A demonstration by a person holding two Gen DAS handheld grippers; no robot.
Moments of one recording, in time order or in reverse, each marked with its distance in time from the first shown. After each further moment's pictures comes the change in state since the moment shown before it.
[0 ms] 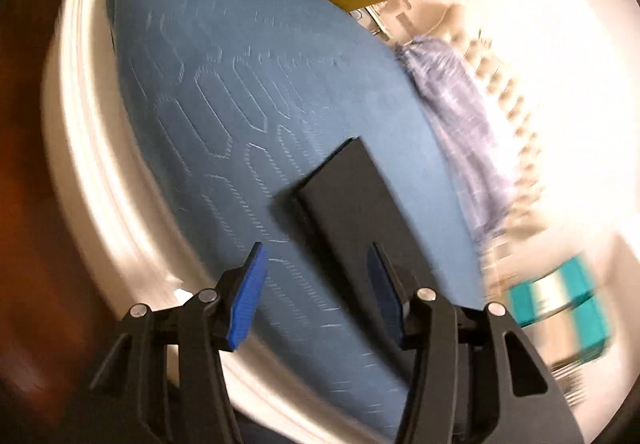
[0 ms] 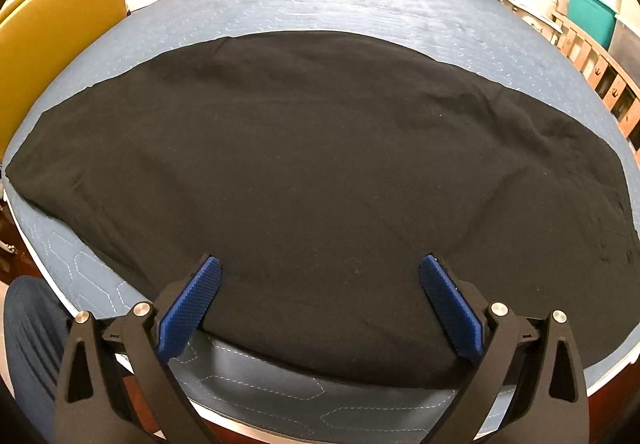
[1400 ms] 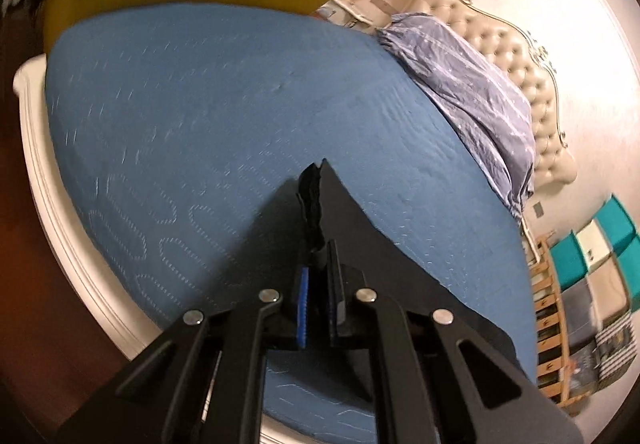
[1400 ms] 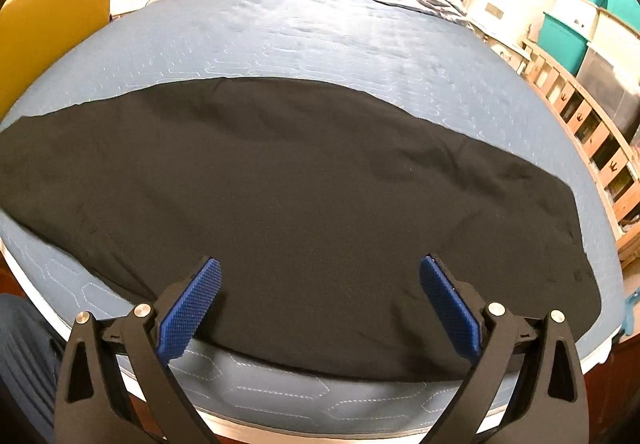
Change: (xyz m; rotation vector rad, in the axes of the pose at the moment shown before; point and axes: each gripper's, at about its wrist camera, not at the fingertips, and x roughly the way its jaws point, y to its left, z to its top) left arm 0.027 -0.102 0.021 0.319 -0.020 0.187; right arm -0.031 0.030 0.016 -0.025 -0.065 -0.166
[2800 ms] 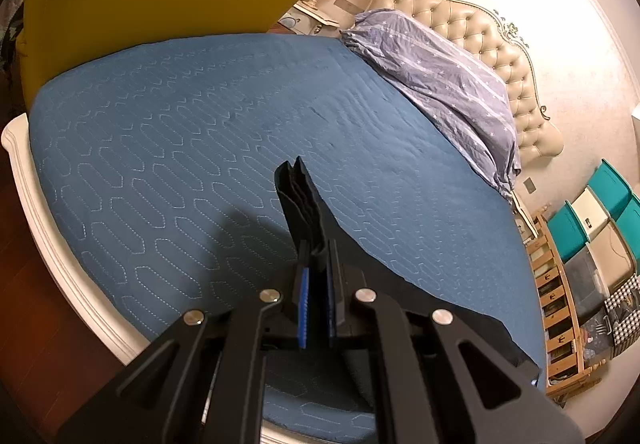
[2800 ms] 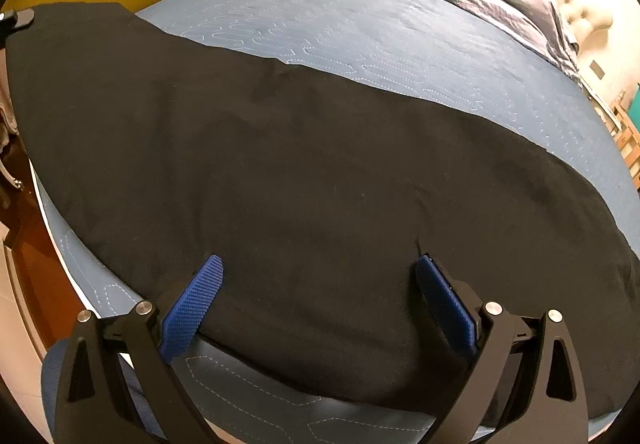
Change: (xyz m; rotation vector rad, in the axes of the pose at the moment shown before) left arm -0.013 -0.039 0.026 0.113 -0.010 -0.034; right arm 0.027 0.234 0.043 -0.244 0.012 0.230
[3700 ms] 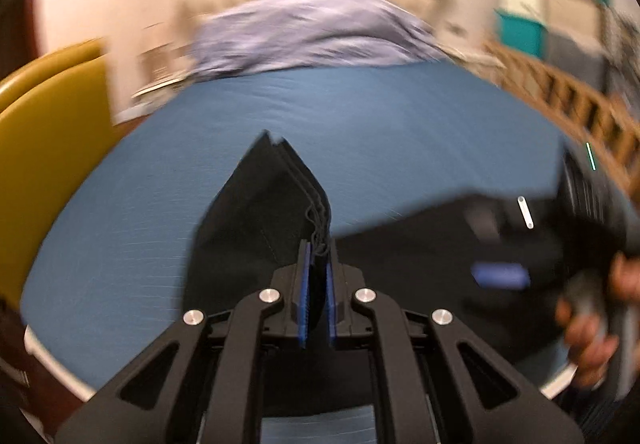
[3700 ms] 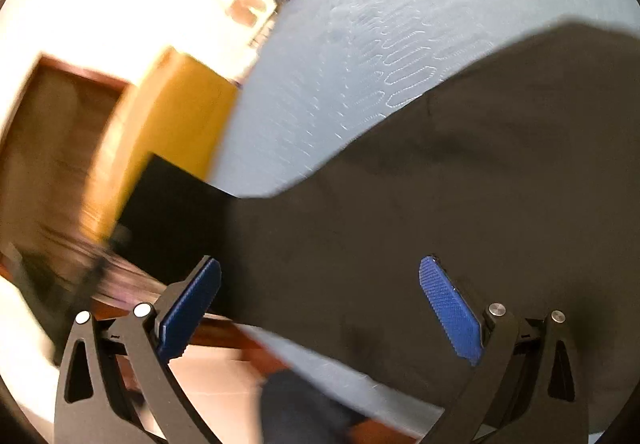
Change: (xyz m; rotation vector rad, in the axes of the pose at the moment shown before) left arm 0.068 -0.306 -0.201 0.850 0.007 0.046; right arm -0.023 -0.264 -0.012 0.793 -0.017 0.832
